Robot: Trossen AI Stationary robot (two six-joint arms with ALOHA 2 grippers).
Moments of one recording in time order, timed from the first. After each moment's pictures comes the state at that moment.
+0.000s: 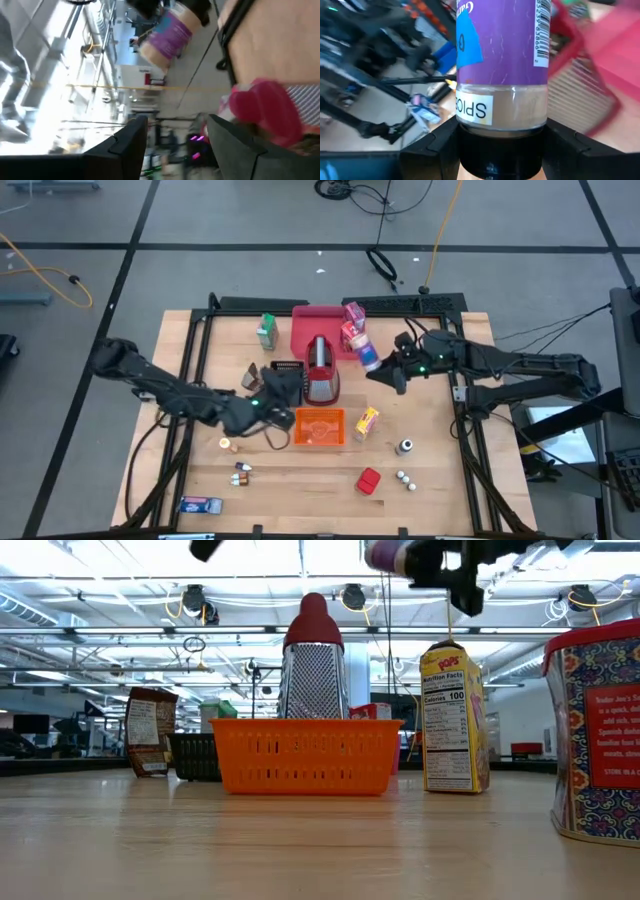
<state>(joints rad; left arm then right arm) -0.39 1.41 1.02 0.30 -1.09 1.40 -0.12 0.96 0.83 -0.18 -0.16 0.69</state>
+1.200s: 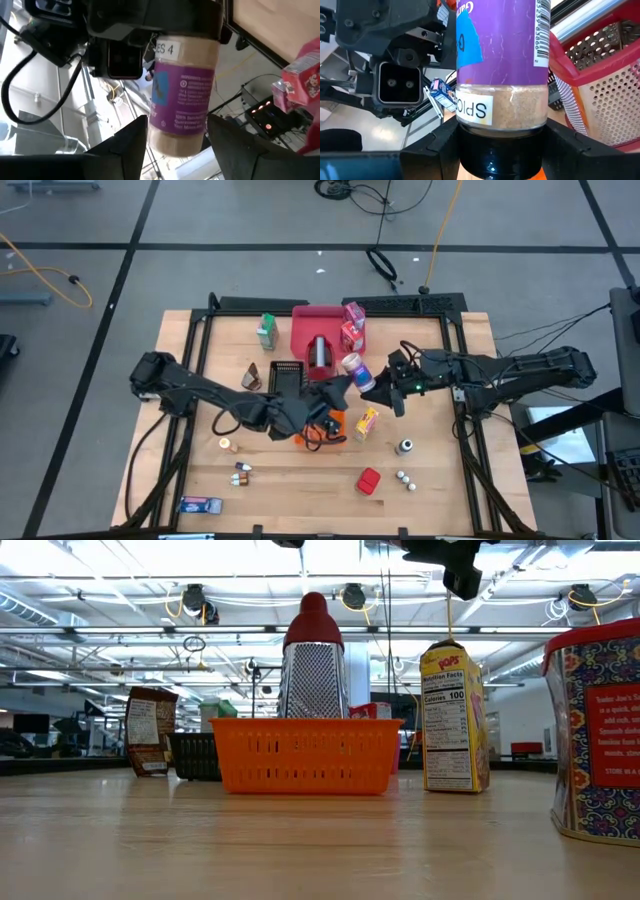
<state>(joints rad) -0.31 1.76 1.45 0.22 -0.98 2.01 0.06 1.01 0.83 -0.10 -0.05 0.67</state>
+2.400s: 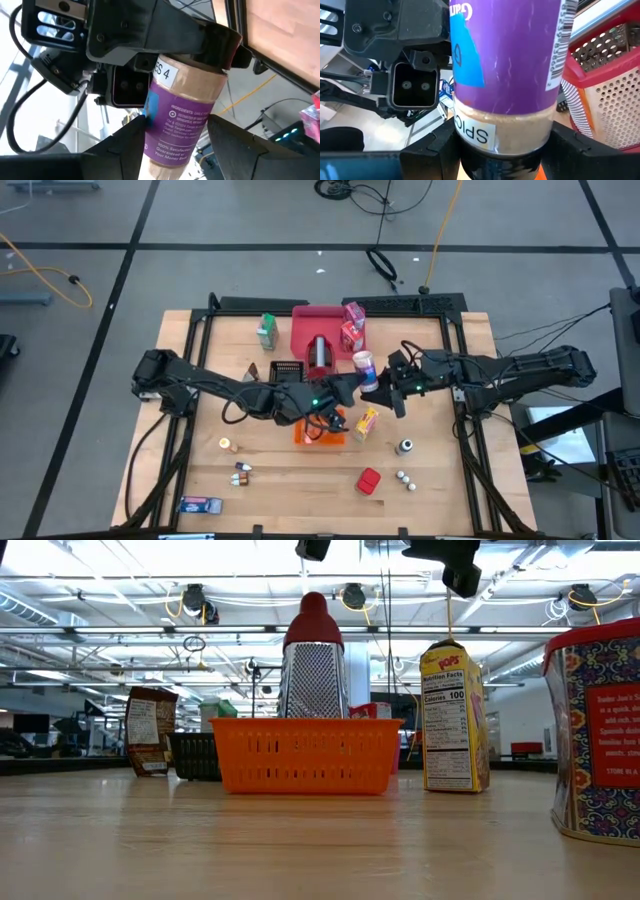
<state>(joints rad) -0.22 1.78 1.45 0.24 -0.72 2.07 0.09 1.01 0.83 -0.07 -0.06 0.67</state>
